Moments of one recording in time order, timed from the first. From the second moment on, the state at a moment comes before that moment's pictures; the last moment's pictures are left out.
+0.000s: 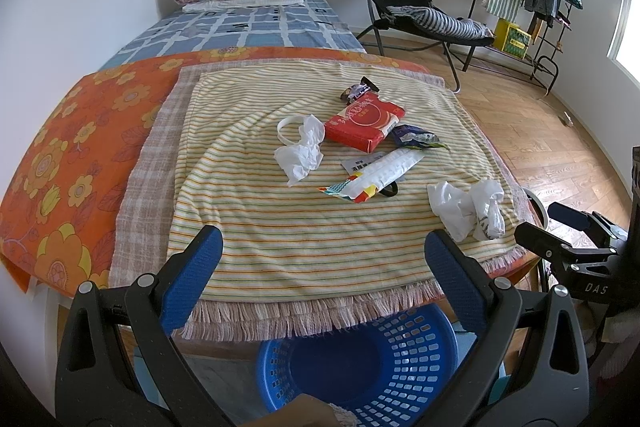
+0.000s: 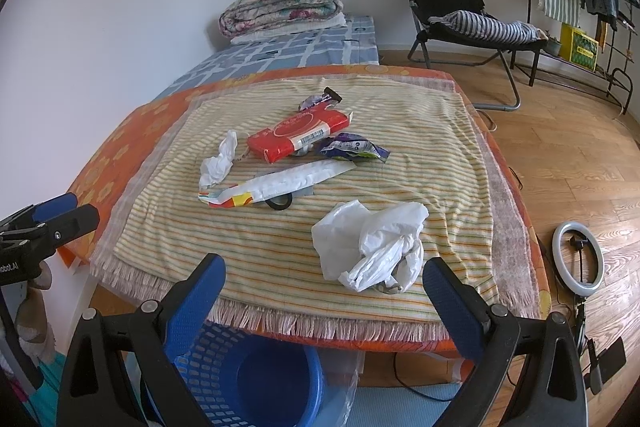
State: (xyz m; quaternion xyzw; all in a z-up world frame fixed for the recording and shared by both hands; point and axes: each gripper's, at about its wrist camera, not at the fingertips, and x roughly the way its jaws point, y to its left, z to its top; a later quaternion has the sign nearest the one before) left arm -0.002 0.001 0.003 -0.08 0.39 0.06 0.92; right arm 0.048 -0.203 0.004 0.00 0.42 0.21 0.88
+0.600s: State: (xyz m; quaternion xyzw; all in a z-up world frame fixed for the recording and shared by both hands) left arm -0.003 0.000 0.004 -0.08 0.39 0.06 0.91; right arm 0.049 -0.205 0.001 0.00 0.43 0.20 0.88
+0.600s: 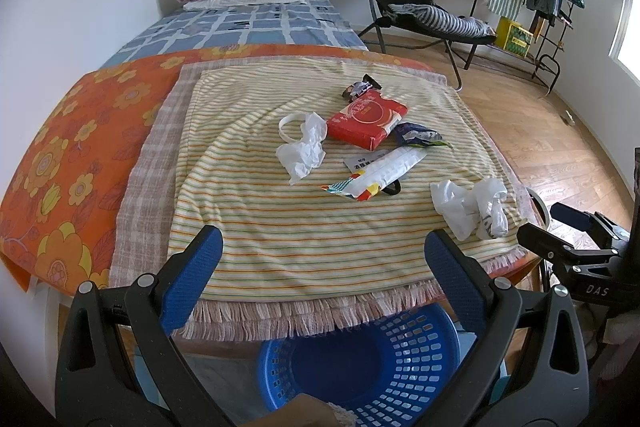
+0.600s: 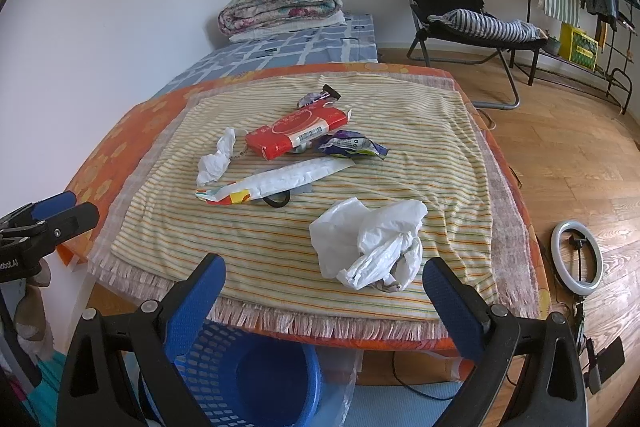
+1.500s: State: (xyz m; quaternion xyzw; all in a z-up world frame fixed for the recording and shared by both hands) left arm 0.083 0.050 -0.025 -0.09 0.43 0.06 0.90; right arm 0.107 -0.205 -0.033 -0.03 0.48 0.18 0.86
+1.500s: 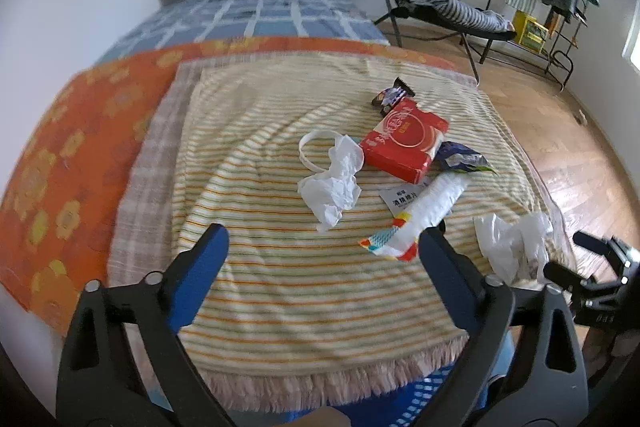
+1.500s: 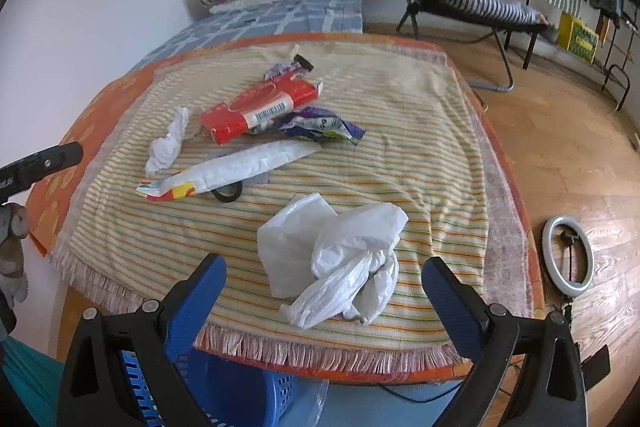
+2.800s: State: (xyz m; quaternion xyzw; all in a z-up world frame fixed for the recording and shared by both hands) left arm 0.176 0.072 -0.093 -0.16 0.50 0.05 0.85; right arm 0.146 -0.206 -0.071 0.00 0.54 0.19 0.82
